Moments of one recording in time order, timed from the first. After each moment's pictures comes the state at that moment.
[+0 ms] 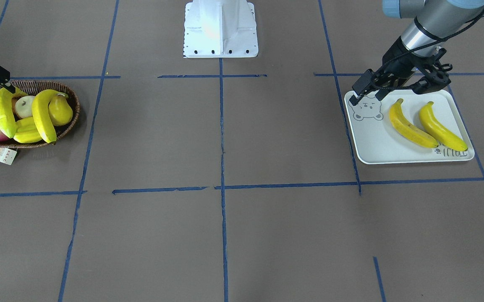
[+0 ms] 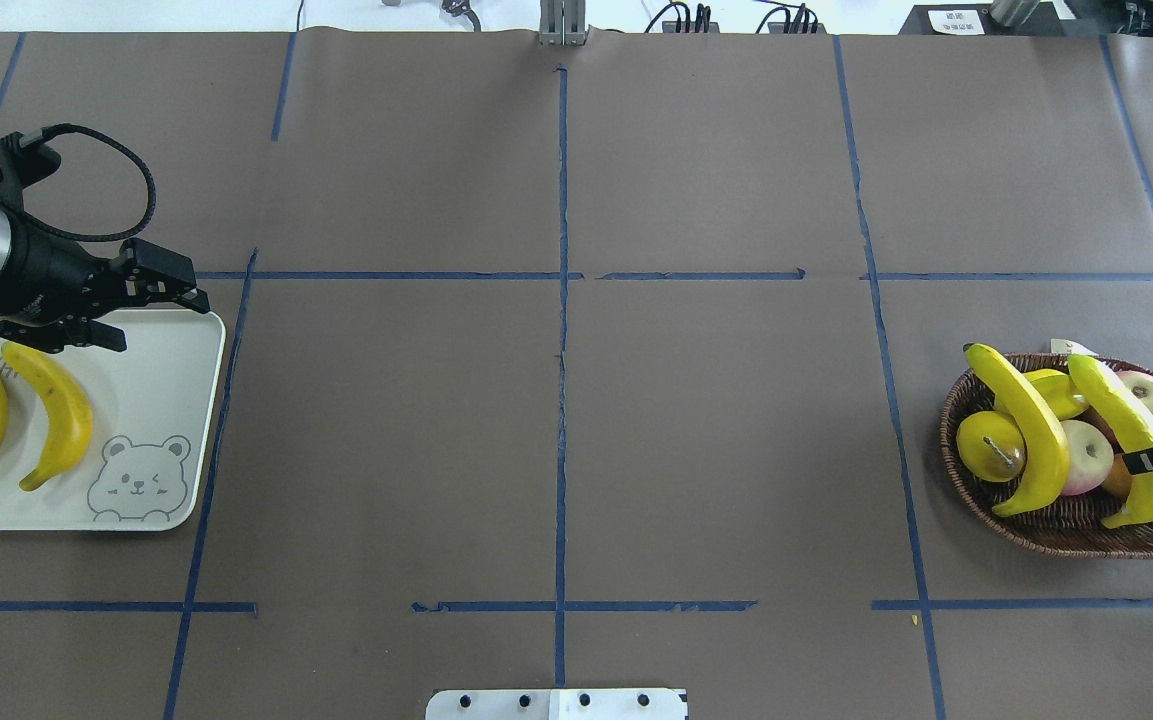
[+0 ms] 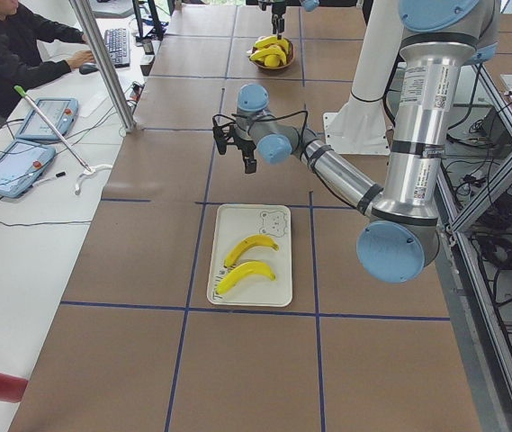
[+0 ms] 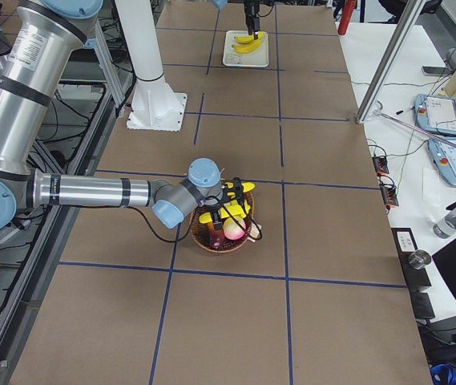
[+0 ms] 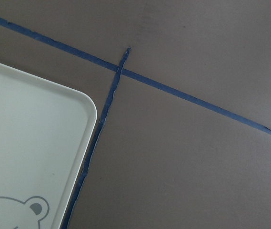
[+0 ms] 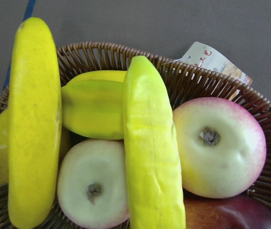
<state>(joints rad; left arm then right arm) -0.90 -1.67 -2.04 -1.90 -2.19 -1.37 1.01 -1.94 1.82 -0.78 2.30 0.57</state>
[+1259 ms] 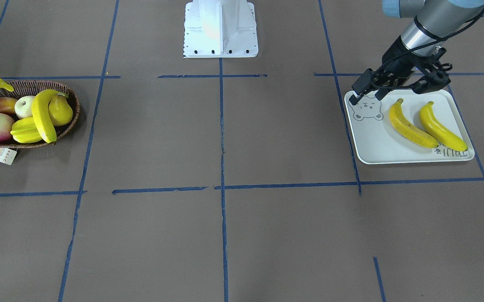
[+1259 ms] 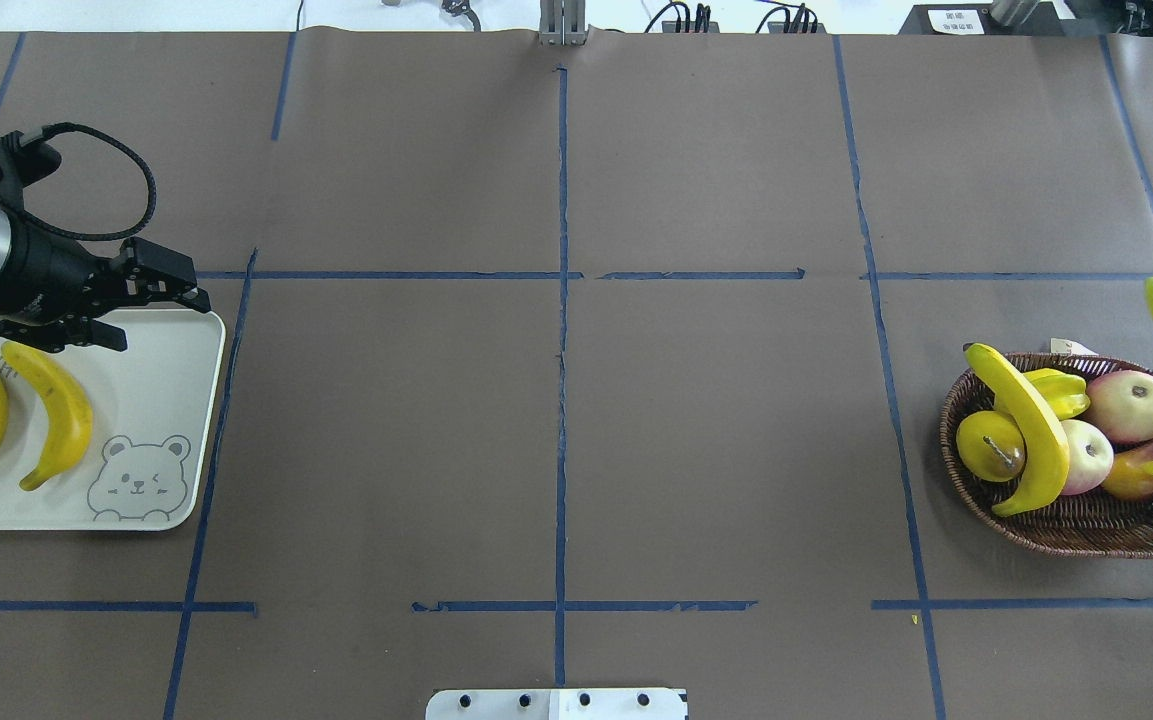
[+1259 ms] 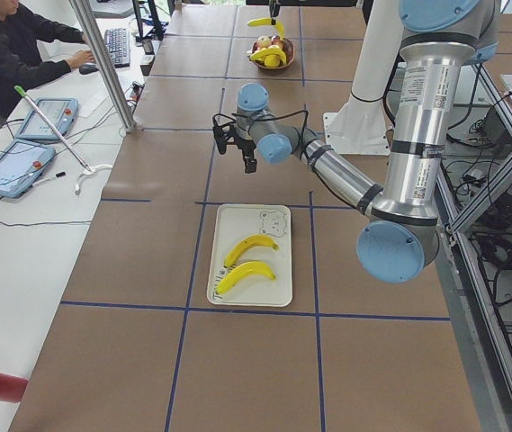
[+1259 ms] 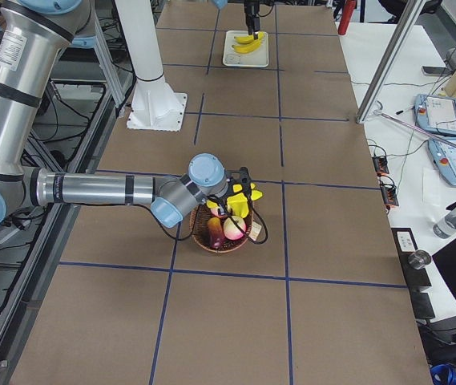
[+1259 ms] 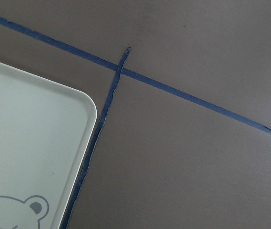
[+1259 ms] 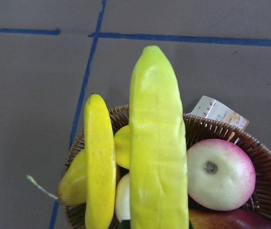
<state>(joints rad) -0.90 -1.67 -2.05 -1.90 -2.19 -1.38 1.31 -1.93 1.89 -0.79 2.56 0.56</state>
